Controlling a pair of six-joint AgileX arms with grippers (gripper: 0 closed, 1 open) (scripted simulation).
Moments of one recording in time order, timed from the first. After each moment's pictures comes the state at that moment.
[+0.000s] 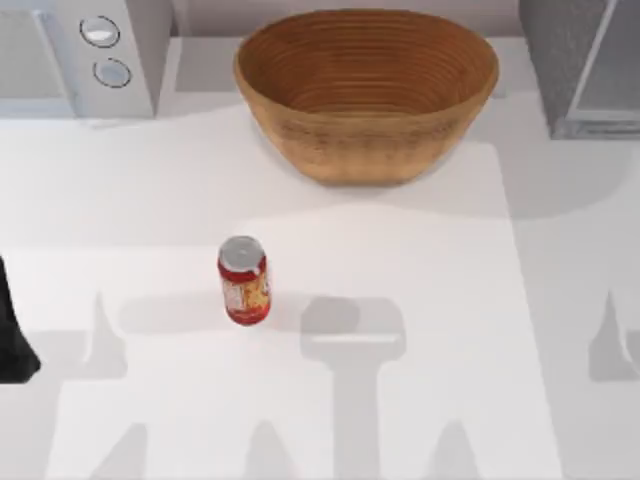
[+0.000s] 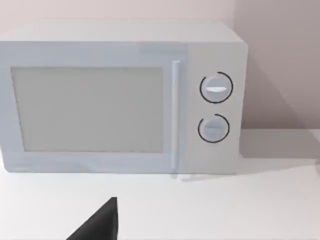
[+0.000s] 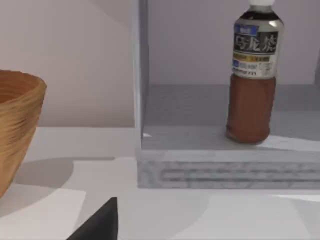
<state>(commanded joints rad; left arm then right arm) 0.00 0.00 0.00 0.00 0.00 0.00 0.00 0.00 0.00 0.00 0.00 0.00</state>
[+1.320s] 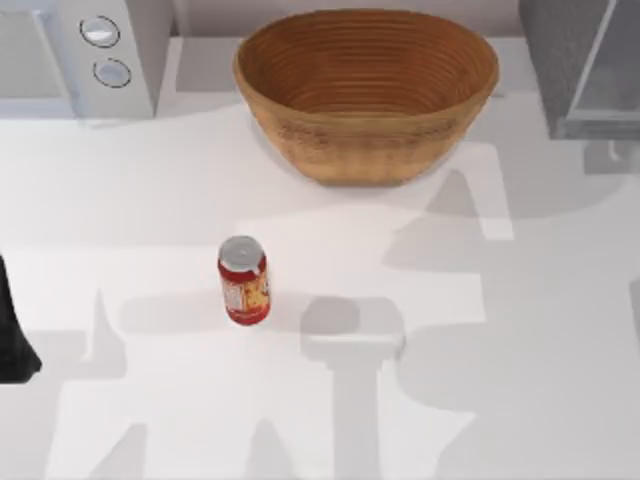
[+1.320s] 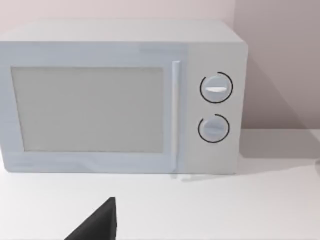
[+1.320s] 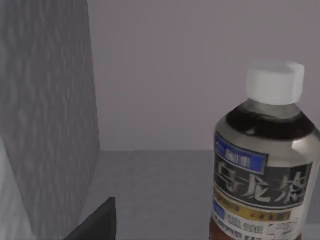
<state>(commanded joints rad) 0.00 0.00 0.00 0.00 0.00 0.00 -0.18 1.72 0.76 0.93 -0.15 0.02</state>
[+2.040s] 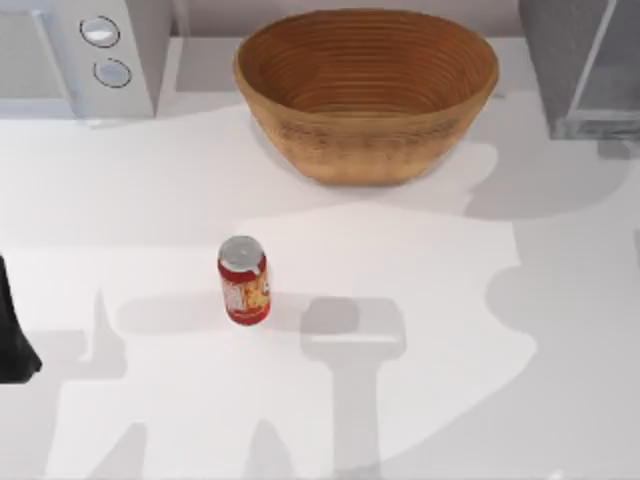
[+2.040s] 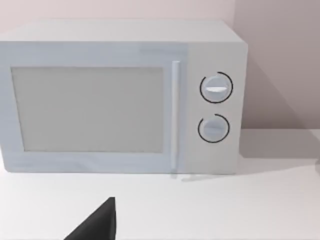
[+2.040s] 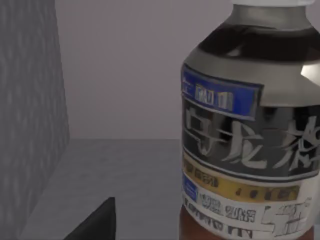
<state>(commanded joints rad) 0.00 0.00 0.00 0.00 0.00 0.00 -0.21 2.06 0.92 1.13 -0.18 0.02</state>
